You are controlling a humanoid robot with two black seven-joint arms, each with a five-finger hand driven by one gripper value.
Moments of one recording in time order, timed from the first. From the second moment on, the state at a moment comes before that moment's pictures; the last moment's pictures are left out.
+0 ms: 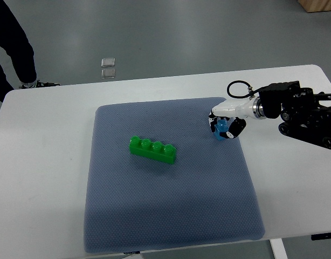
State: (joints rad) left arm 0.00 0.00 -0.10 -0.16 0.07 0.00 0.02; right arm 1.18 -0.45 -0.14 1.00 -1.43 0.15 0.14
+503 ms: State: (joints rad) left arm 0.00 0.00 -0.10 -0.16 0.07 0.00 0.02; right arm 1.24 -0.45 -0.13 1.04 -1.43 0.10 0.18
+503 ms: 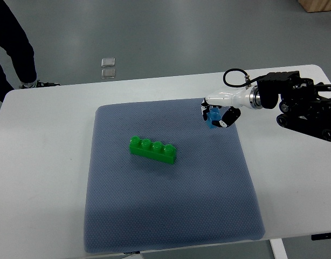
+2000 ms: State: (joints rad) left arm 0.00 0.00 -0.10 -0.16 0.07 0.00 0.02; right arm 1.29 -0.25 -0.14 1.03 -1.58 0.00 0.43
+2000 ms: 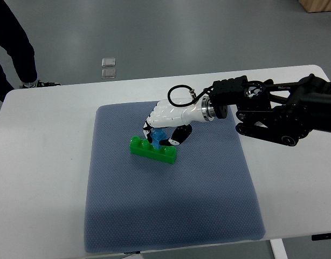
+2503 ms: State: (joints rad) left arm 0.00 0.00 -0.10 -0.16 0.07 0.00 0.02; right arm 1.28 -0.24 -0.14 1.03 -1.60 0.00 0.43
